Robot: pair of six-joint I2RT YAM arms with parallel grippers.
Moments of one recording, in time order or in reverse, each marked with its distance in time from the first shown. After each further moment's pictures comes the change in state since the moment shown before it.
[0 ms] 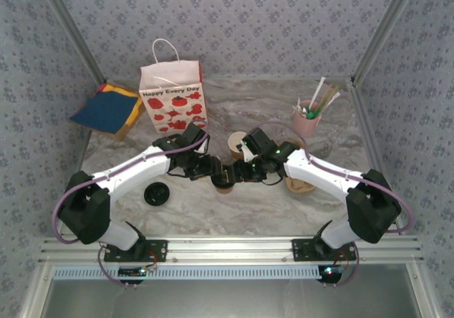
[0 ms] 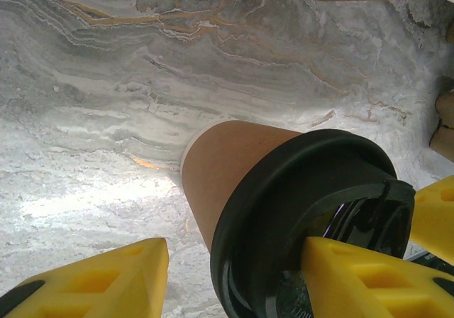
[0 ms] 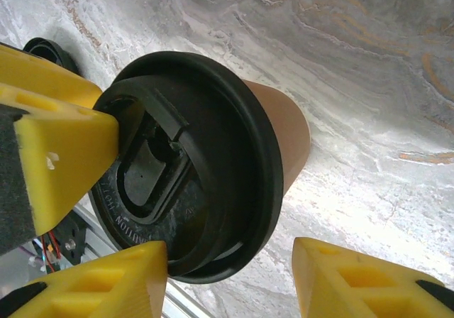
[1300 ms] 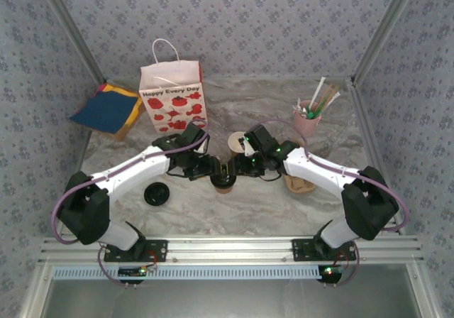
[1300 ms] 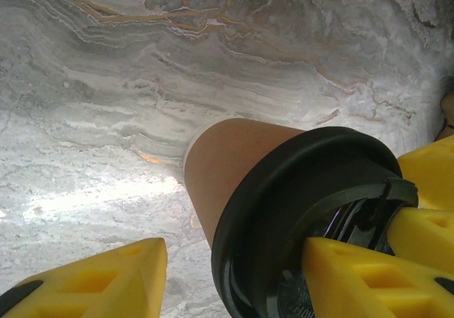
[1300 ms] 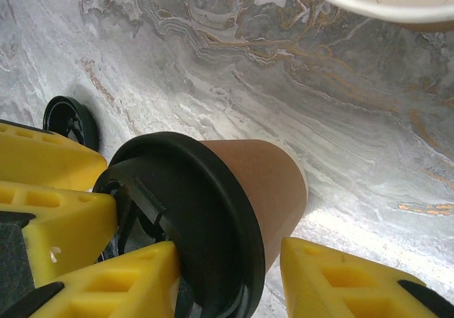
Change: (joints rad) left arm 0.001 -0.006 0.003 -0.016 -0.007 -0.001; right arm -0.034 0.029 -0.016 0.127 0.008 0.071
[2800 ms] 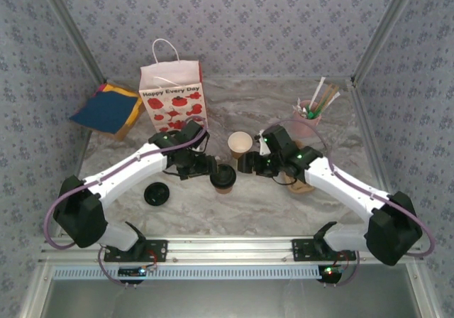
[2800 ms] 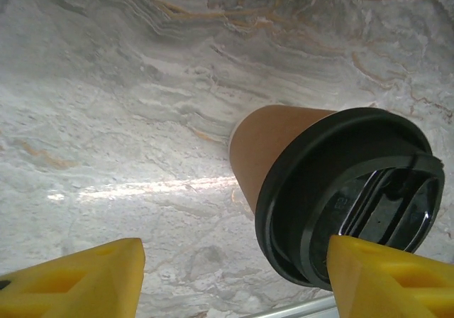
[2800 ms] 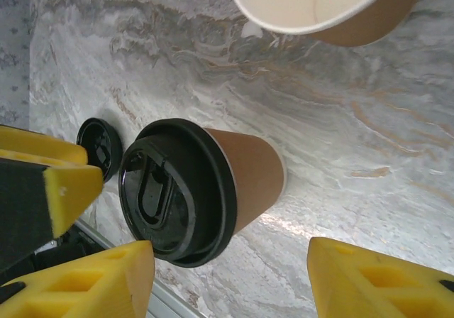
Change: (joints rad) left arm -0.017 -0.034 0.090 -0.192 -0.104 0.002; right arm -0.051 -0.218 -0.075 -0.045 0.019 0.033
